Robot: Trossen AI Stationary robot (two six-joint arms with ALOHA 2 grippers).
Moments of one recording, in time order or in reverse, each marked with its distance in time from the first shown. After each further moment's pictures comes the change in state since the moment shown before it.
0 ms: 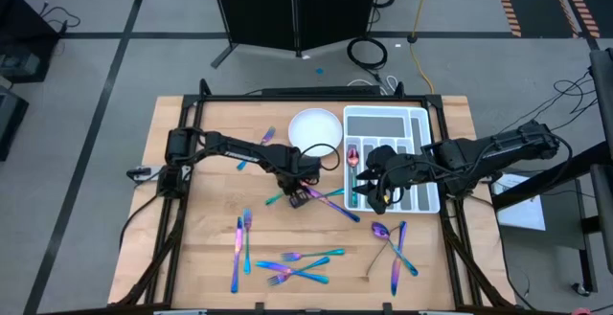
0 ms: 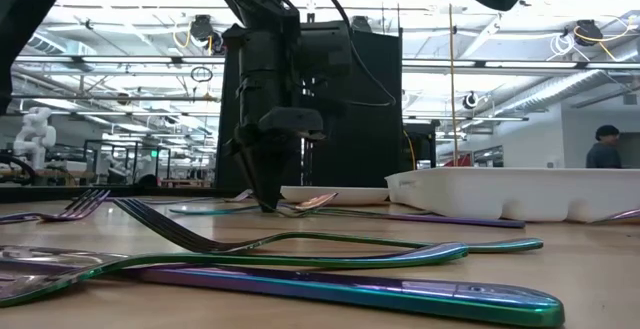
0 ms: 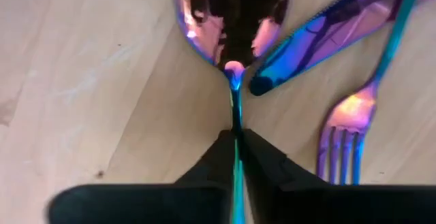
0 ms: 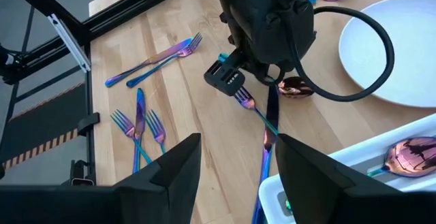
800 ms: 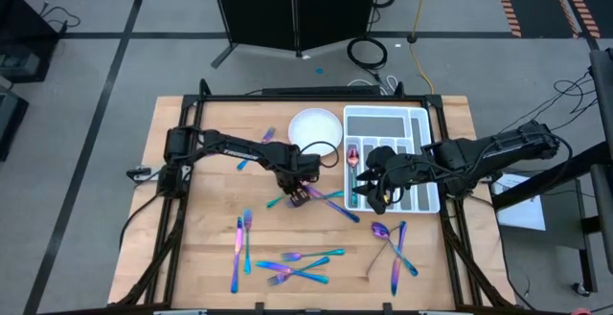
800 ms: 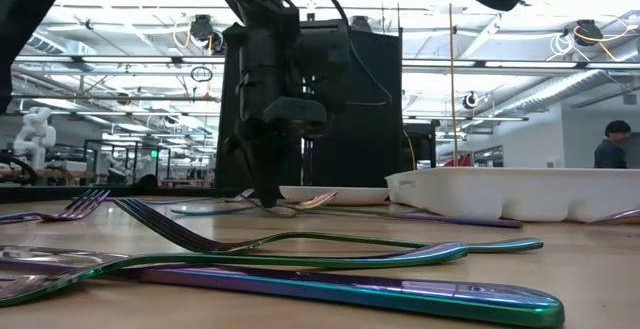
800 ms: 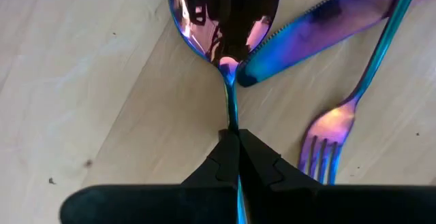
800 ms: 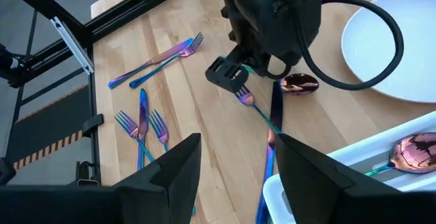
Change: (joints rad) left arm 0.013 -0.004 0.003 -0.010 0.055 -0.056; right arm 0.001 0.000 0.000 0.000 -0.008 0.020
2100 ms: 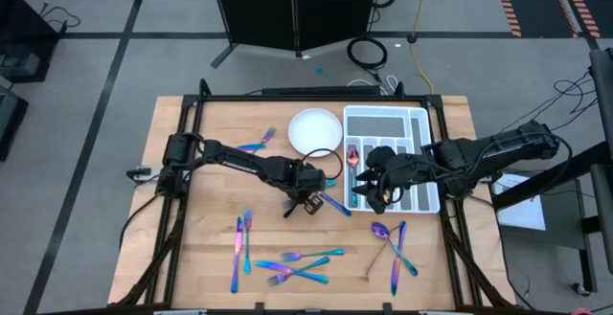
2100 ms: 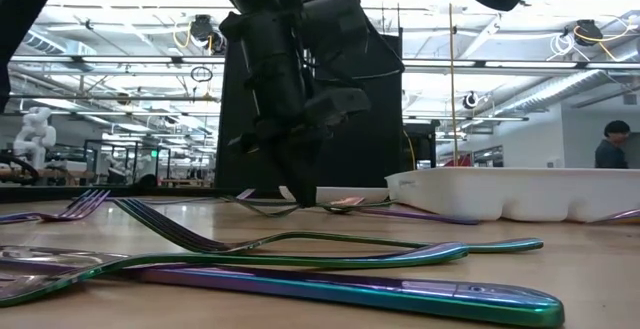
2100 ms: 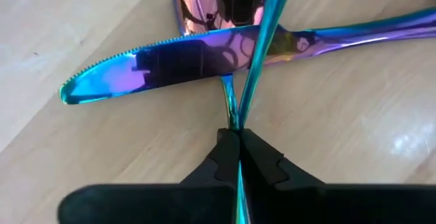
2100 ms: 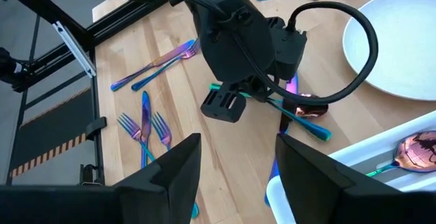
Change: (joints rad) left arm -0.110 -0.001 -0.003 0.199 -0.118 -0.303; right arm 0.000 0.000 0.000 0.007 -0.002 0.019
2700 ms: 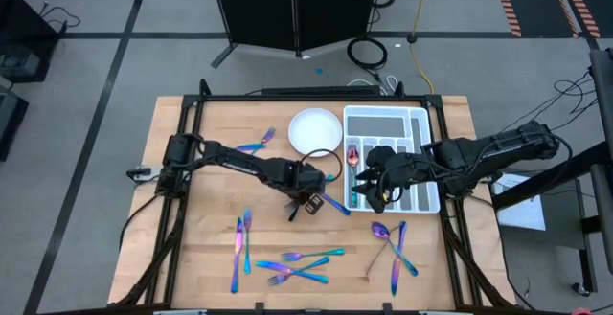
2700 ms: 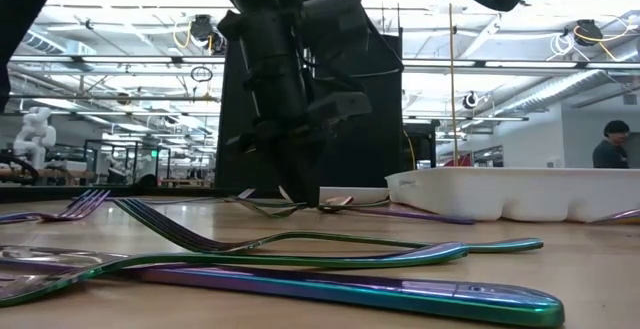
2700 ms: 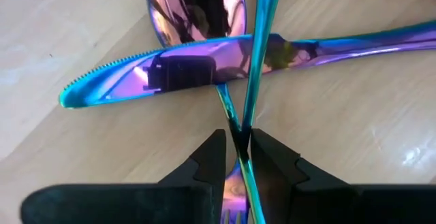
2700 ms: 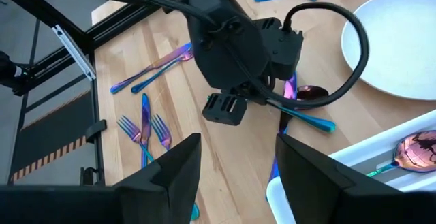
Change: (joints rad) left arm -0.006 0.005 0.000 -0.001 -0.054 -0.029; right arm -0.005 0.000 0.000 0.002 0.000 0.007
